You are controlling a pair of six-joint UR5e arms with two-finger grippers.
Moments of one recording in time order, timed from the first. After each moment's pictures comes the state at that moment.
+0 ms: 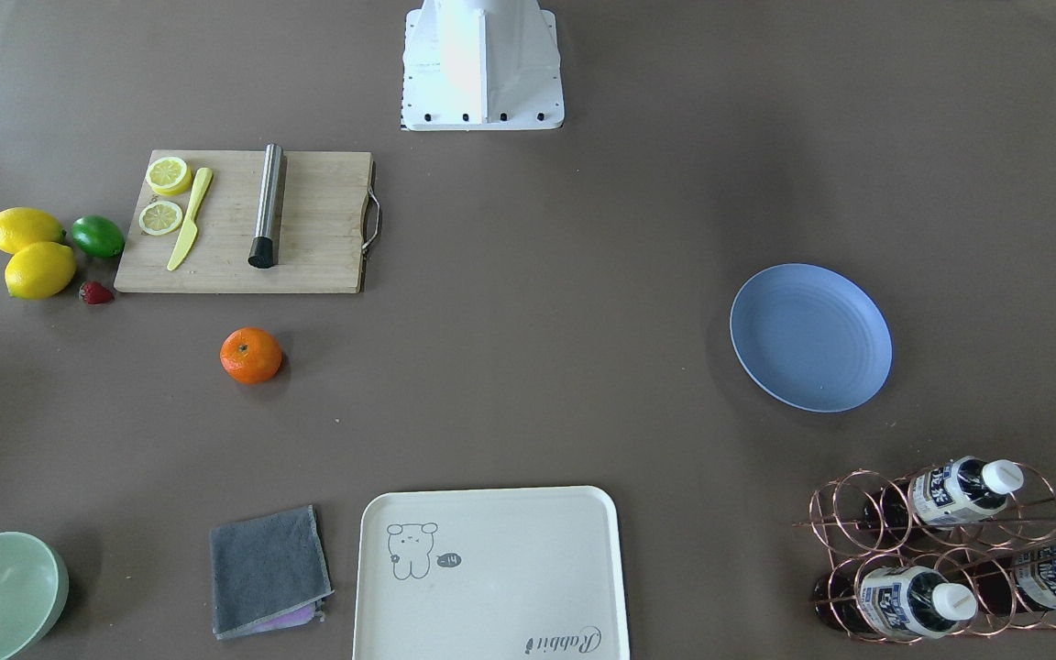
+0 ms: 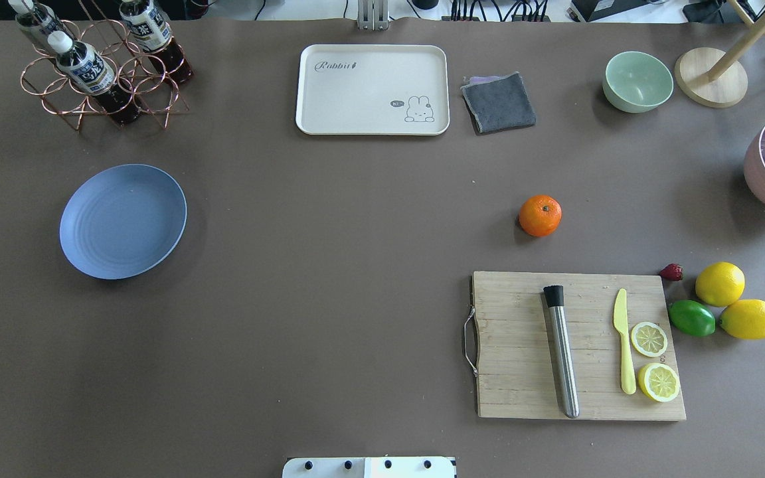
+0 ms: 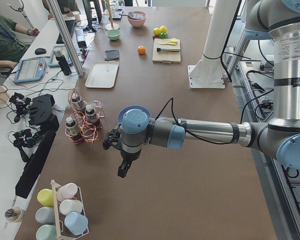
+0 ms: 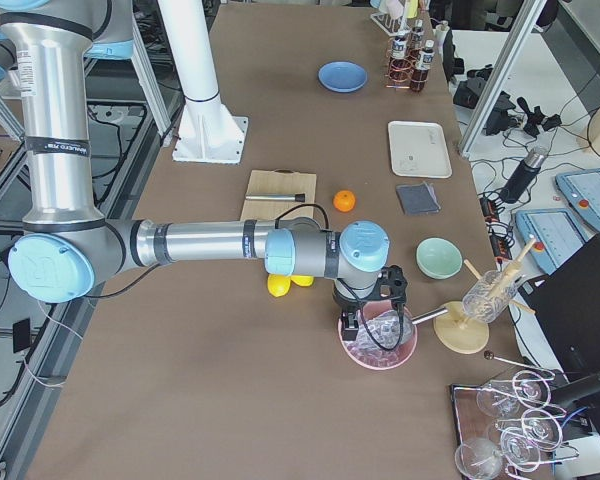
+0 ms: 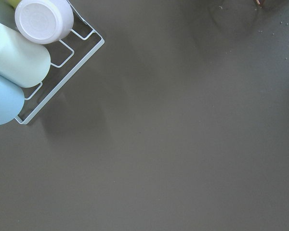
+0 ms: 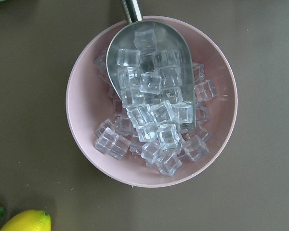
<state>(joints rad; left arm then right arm) -1.61 -1.47 -1.74 -1.70 -2.27 0.24 1.58 -1.56 1.64 -1.66 2.38 -0.05</state>
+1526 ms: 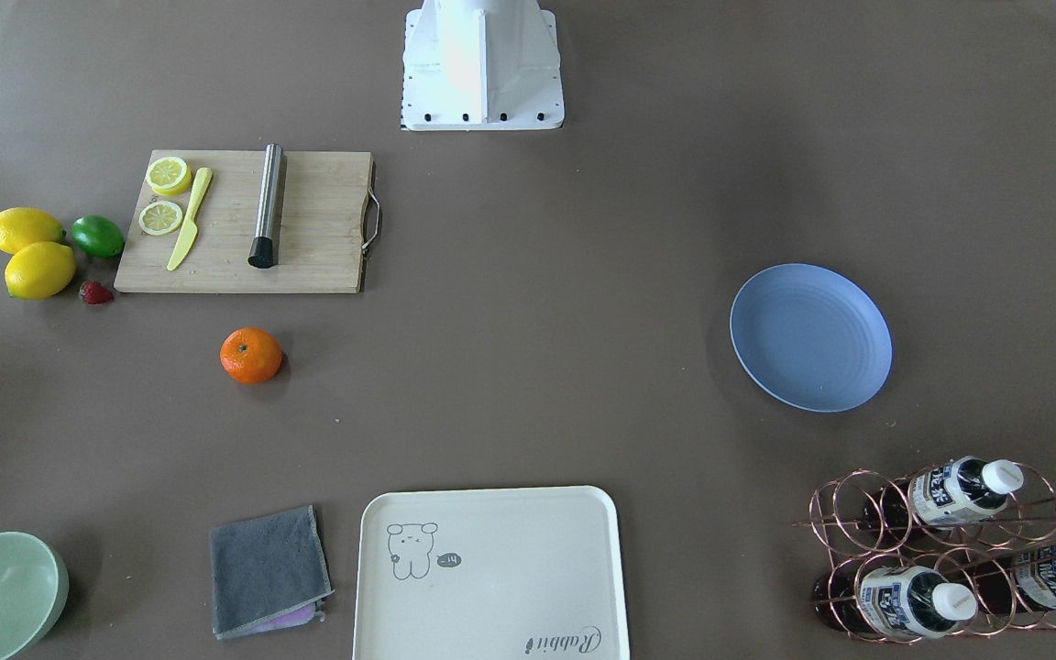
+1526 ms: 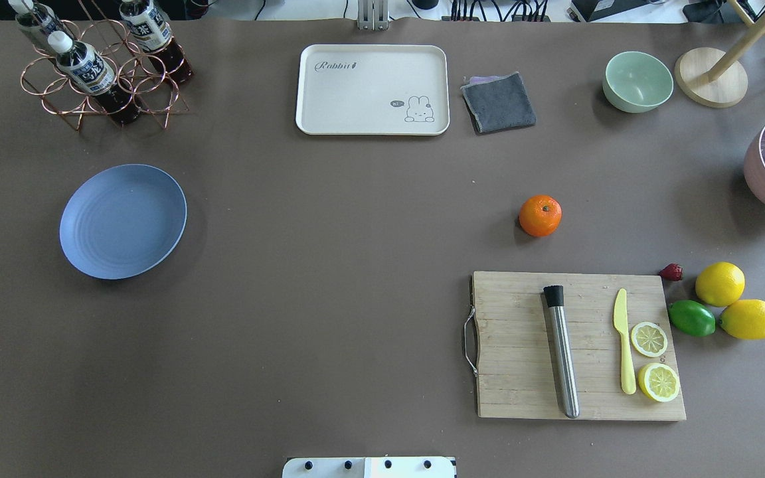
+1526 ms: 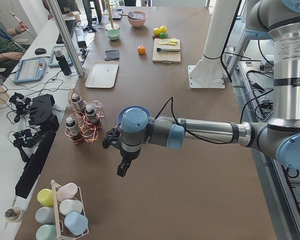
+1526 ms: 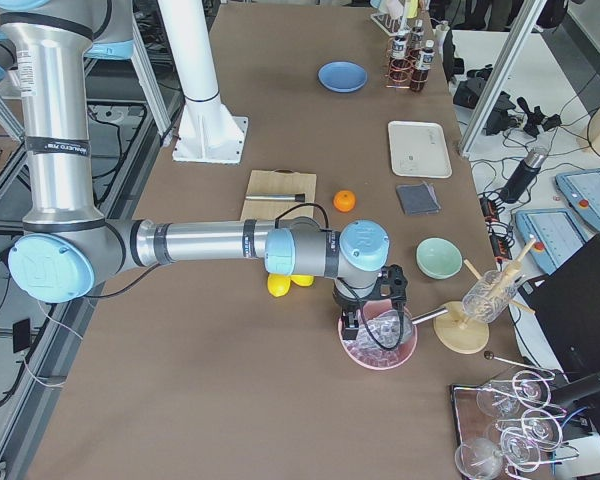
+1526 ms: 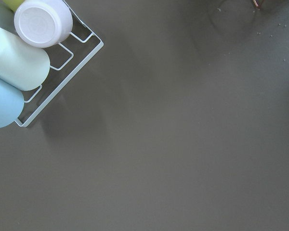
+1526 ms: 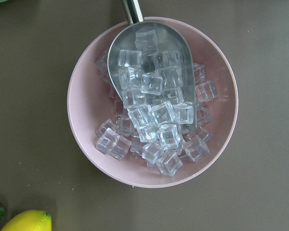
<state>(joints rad) -1.61 -1.48 -1.75 -1.70 -2.27 0.23 1.58 -1.56 1.65 -1.66 2.38 -0.05</state>
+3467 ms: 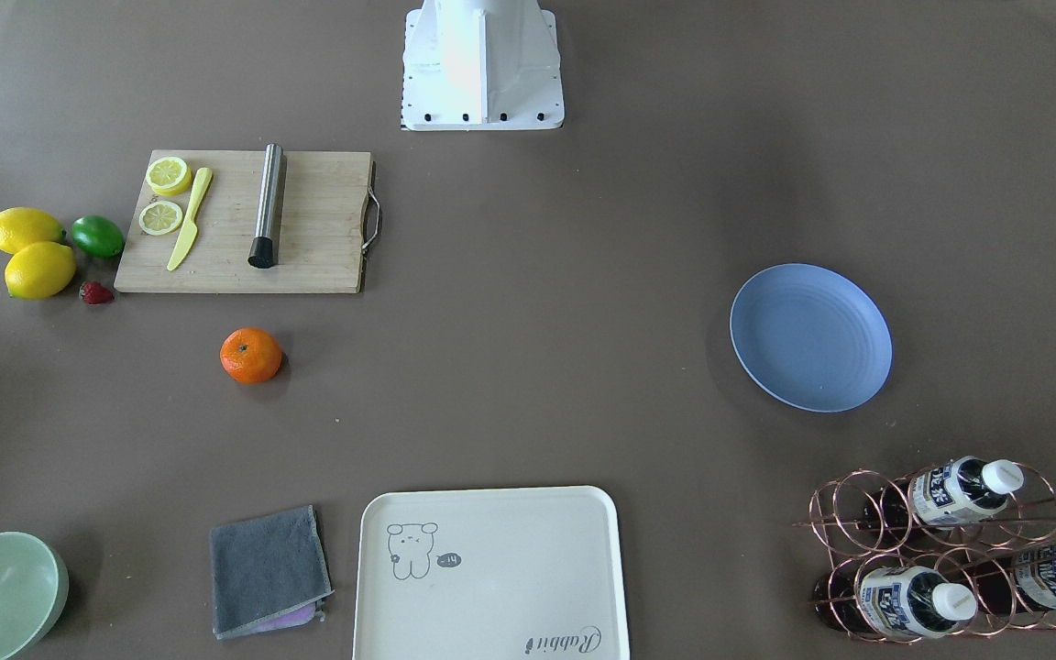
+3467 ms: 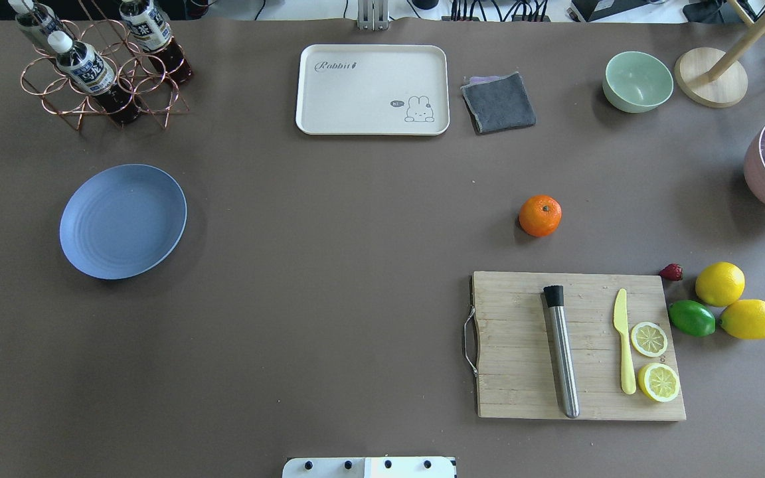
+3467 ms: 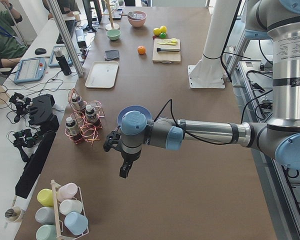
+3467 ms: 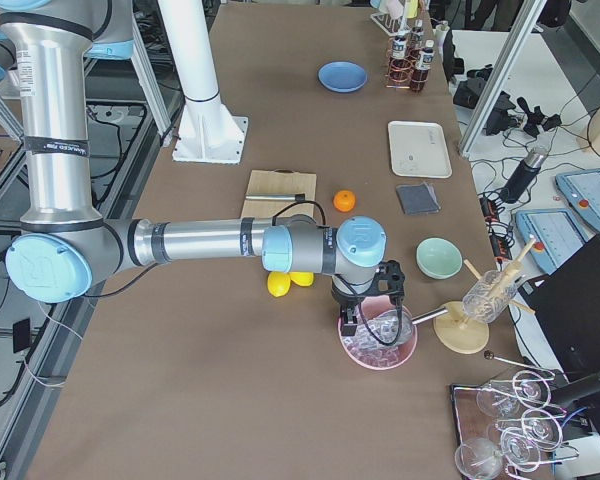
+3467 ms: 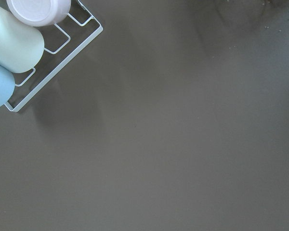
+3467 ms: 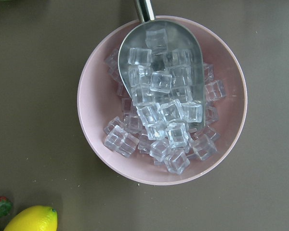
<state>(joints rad) -1.58 -1.47 -1.73 -1.71 -2.28 0.18 1.57 -1.57 1.67 -1.65 2.39 -0.06</state>
